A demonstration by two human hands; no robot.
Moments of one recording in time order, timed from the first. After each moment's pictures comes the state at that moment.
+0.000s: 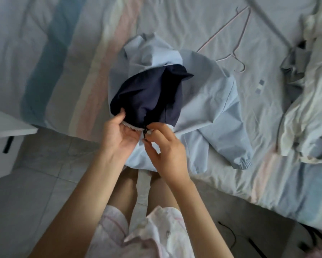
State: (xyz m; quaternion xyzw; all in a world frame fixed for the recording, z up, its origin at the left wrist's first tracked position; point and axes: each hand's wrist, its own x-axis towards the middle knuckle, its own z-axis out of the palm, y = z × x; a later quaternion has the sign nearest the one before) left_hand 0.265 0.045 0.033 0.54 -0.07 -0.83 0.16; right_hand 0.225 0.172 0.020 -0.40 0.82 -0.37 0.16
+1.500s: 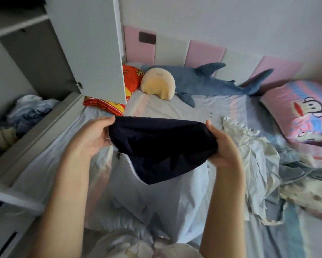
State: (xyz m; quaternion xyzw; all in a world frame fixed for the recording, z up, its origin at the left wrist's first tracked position) left_hand 0.242 0.019 0.365 0.38 -0.52 -0.75 0.15; right_hand 0.088 0.256 0.373 -0.01 0.56 -0.72 0.41
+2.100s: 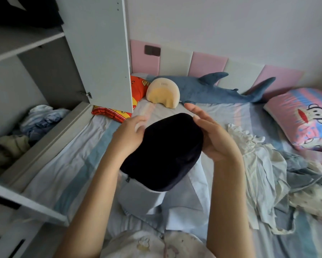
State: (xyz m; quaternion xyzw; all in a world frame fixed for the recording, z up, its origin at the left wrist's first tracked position) left_hand 0.232 0.039 0.370 0.29 -0.87 -0.37 0.14; right_hand 0.110 0.221 0.407 -0.23 0.50 -0.72 0.42
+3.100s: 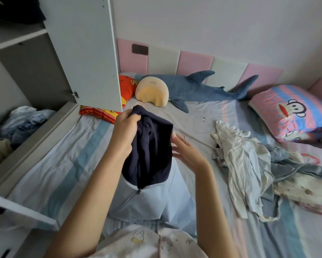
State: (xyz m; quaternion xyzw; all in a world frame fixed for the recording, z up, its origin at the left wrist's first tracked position) left_hand 0.215 0.071 0.379 0.31 -0.59 -0.68 0.29; right_hand 0.113 0.220 0.306 -0.21 0.67 -0.59 0.39
